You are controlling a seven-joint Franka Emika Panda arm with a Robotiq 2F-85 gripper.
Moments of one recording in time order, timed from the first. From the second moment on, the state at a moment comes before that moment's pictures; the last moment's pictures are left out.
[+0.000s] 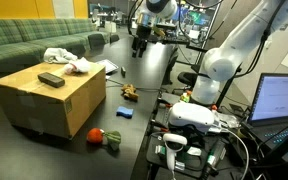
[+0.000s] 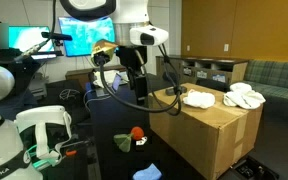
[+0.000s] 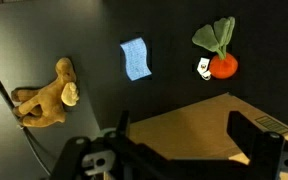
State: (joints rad) arm -0.02 -0.45 -0.24 -2.58 0.12 2.16 -0.21
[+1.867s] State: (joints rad) arm 0.10 0.03 0.01 -2.20 0.22 2.54 -0.19
